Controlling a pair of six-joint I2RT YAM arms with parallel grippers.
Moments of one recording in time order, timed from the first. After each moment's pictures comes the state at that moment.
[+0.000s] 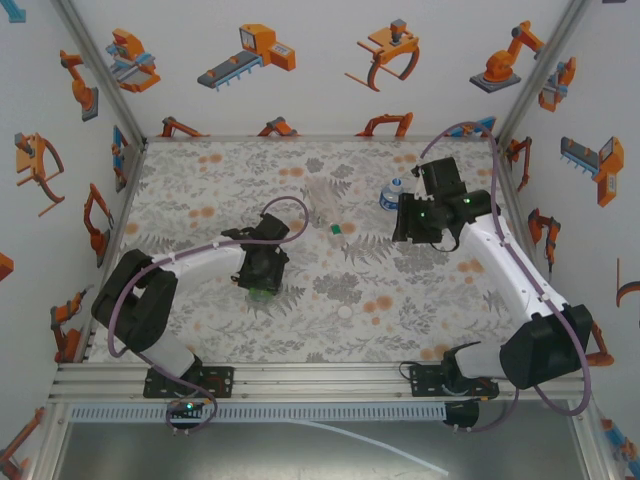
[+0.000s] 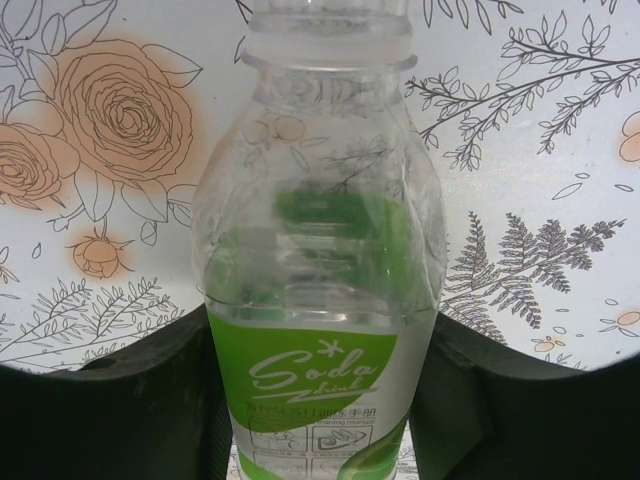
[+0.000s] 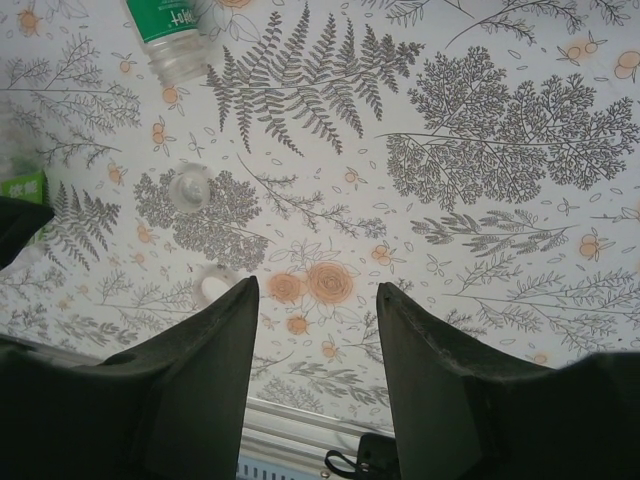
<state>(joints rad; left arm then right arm) -0.70 1.60 0.91 -0.60 -0.15 -0.41 0.32 1.34 1.24 -0.91 -0.12 0.30</state>
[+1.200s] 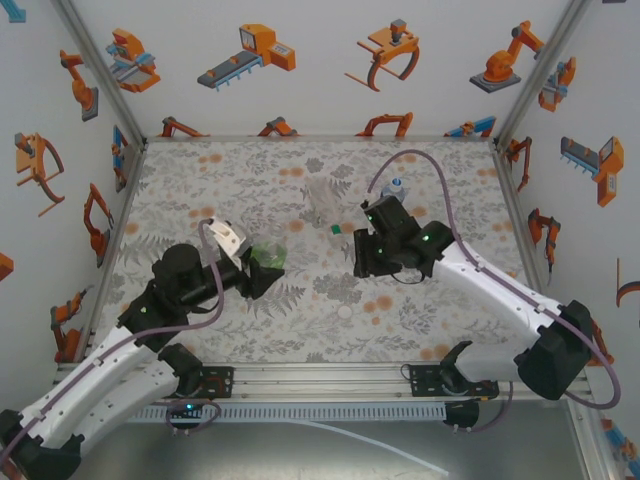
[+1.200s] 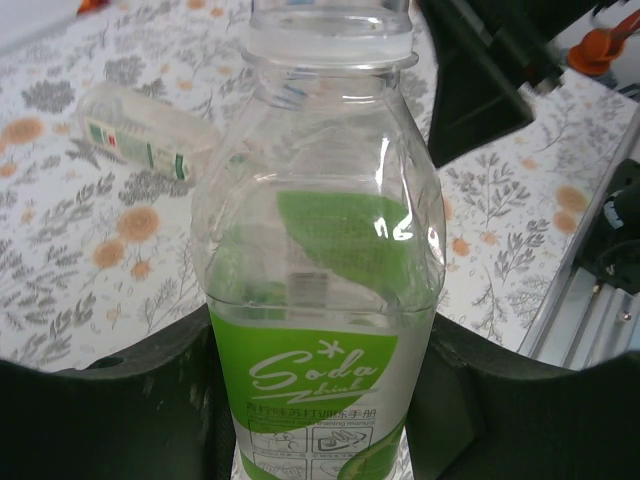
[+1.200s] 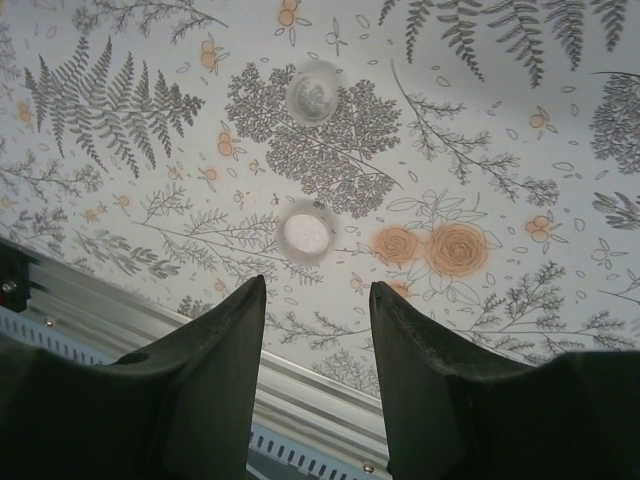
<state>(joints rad) -0.73 0.61 0.60 -0.16 0.26 -0.03 0.75 1.28 1.07 -0.79 -0.02 0.49</state>
